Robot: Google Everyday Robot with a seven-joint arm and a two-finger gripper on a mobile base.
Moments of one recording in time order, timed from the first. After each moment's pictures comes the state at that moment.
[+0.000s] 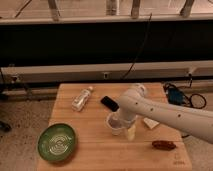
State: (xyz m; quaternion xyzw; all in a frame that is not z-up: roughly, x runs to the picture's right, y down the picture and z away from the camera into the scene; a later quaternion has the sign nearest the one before) arm 0.090 0.194 0.749 -0.31 -0.13 -0.26 0.91
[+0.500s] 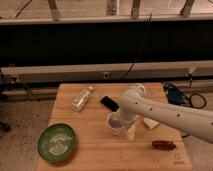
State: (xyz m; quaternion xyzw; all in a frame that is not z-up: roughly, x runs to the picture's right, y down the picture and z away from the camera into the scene) arm 0.090 0.195 0.752 -0.31 -0.13 -0.26 0.90
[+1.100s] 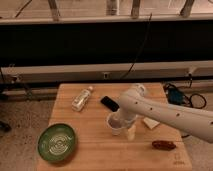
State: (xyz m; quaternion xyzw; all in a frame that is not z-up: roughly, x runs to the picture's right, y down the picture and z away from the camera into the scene) arm 0.092 0.197 0.754 -0.32 -0.14 -0.26 0.90
